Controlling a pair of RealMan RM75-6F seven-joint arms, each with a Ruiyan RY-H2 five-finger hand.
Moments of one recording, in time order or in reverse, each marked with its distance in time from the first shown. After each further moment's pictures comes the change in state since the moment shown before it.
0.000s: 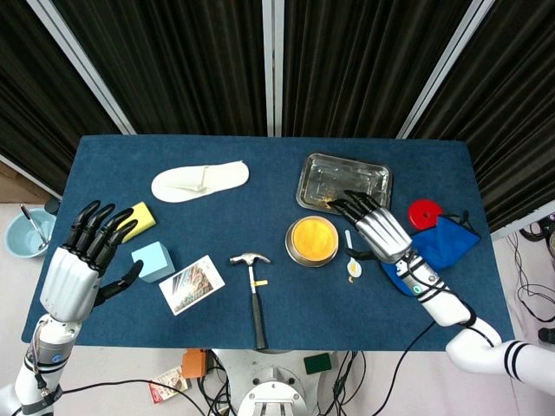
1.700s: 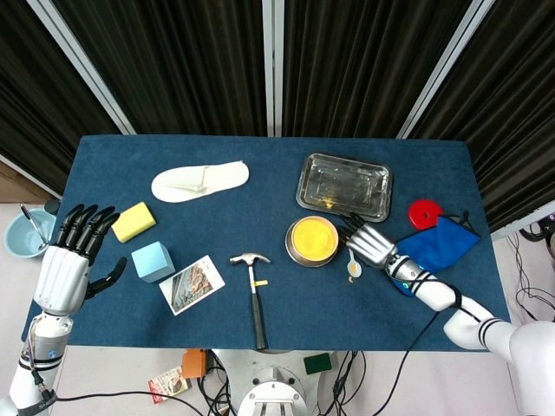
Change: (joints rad) left arm 0.052 -0.017 0.036 0.050 -0.170 -0.058 -0.019; right arm 0.122 -0.219 -0.229 0.529 -0.136 -0.145 -0.017
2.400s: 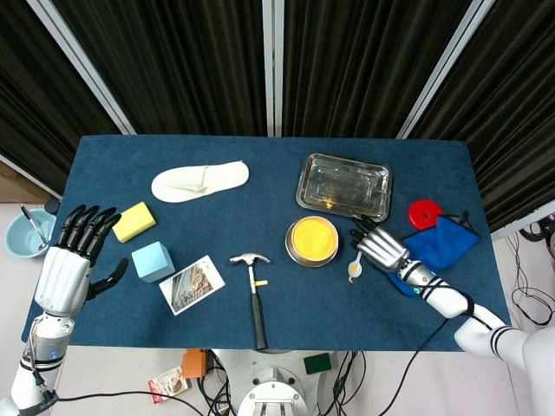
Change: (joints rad) left arm 0.002 -0.007 0.002 0.006 0.008 0.007 -0.001; right arm -0.040 0.037 -0.017 -0.037 0.022 0.037 -0.011
